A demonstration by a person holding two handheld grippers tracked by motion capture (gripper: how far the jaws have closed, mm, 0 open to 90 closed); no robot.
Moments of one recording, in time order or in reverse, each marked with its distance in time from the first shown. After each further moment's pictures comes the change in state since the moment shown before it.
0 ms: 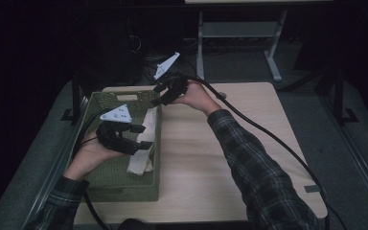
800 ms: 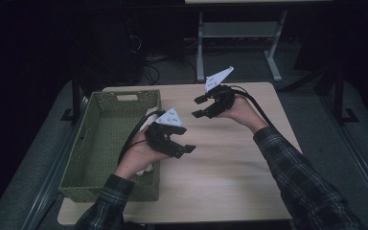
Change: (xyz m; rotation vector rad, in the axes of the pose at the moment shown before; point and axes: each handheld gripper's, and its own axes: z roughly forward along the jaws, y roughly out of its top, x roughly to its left) left arm -0.051 0.052 0.088 -0.001 -0.055 0.054; right arm 0.020 -0.110 -0.088 -0.036 -0.007 0.087
